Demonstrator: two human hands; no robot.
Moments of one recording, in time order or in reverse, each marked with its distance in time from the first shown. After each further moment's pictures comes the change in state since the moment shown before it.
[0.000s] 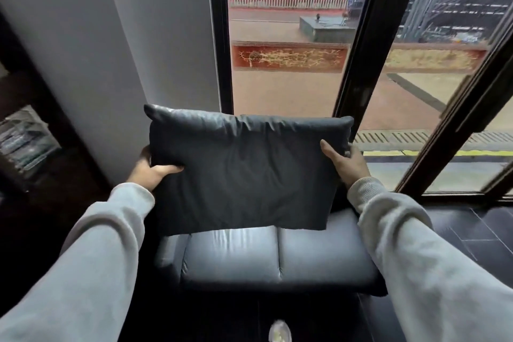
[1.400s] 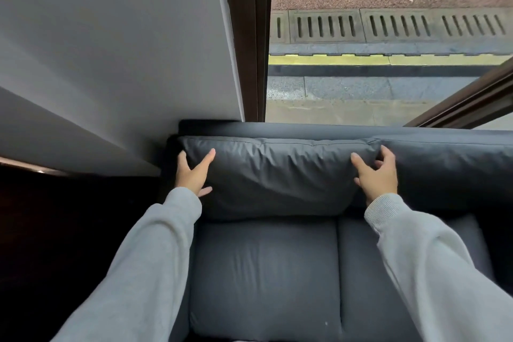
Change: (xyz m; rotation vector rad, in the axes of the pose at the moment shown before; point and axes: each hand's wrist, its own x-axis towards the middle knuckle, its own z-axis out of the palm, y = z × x) left_hand 0.530 -0.366 0.161 0.074 0.085 -0.786; right_hand 0.457 0.355 0.307 -0.261 0.131 0.494
